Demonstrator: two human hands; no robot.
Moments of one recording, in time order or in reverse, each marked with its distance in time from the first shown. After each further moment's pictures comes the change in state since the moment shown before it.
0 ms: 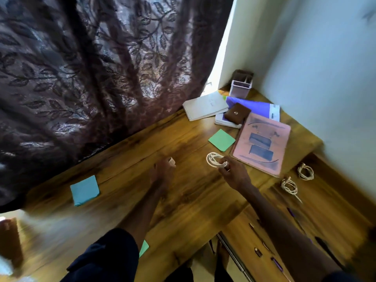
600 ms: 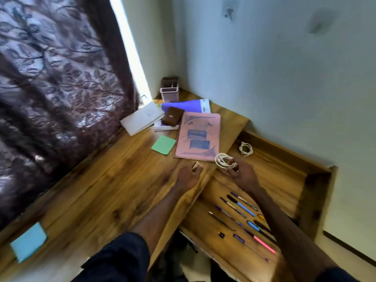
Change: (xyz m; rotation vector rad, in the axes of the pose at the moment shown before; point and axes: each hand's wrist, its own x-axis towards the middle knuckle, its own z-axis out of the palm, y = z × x) left_hand -0.105 0.237 0.123 -0.052 -0.396 0.289; right_hand -0.111 0.157 -0.134 0.091 0.250 0.380
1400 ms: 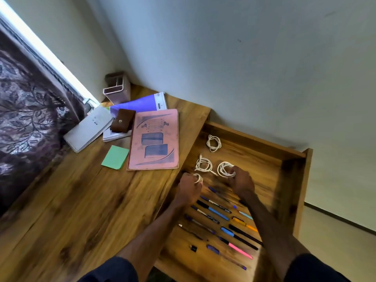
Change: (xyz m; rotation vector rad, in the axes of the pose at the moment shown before) left_hand 0.052 0.054 0.155 0.273 -0.172 0.185; right_hand 0.049 0.189 -0.014 -0.046 -0.007 0.318
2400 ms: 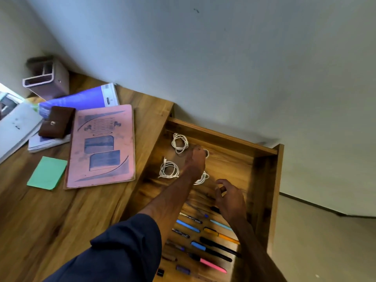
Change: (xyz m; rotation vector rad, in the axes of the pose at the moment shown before) left_hand 0.152 0.117 0.076 0.240 -0.006 0.354; right_hand -0.018 0.046 -0.010 0.121 0.174 0.091
